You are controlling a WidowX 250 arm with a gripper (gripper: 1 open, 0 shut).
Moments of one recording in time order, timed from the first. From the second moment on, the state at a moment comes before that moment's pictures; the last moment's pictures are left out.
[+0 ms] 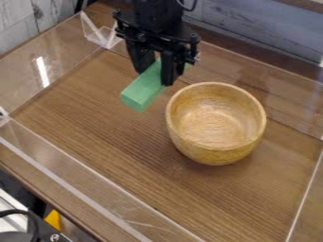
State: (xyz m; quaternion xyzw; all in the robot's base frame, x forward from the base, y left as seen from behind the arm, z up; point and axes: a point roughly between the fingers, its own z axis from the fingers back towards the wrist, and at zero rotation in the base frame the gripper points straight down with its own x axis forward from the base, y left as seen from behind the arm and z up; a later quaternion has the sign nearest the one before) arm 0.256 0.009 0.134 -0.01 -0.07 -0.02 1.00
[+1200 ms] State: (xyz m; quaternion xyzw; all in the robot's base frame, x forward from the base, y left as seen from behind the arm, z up) arm 0.276 -0.033 0.091 -0.02 -0.06 0.03 1.00
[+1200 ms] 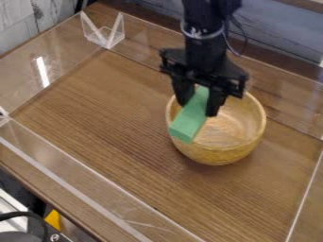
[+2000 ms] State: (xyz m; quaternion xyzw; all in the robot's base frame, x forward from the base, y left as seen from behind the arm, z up) arm 0.288 -0.046 0.080 -0.05 -0.06 0.04 1.00
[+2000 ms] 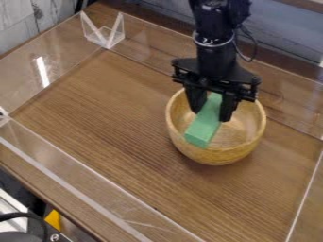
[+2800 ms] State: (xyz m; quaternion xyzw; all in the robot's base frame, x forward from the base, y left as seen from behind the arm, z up) arm 0.295 -0.047 0.077 -0.07 -0.05 0.03 1.00
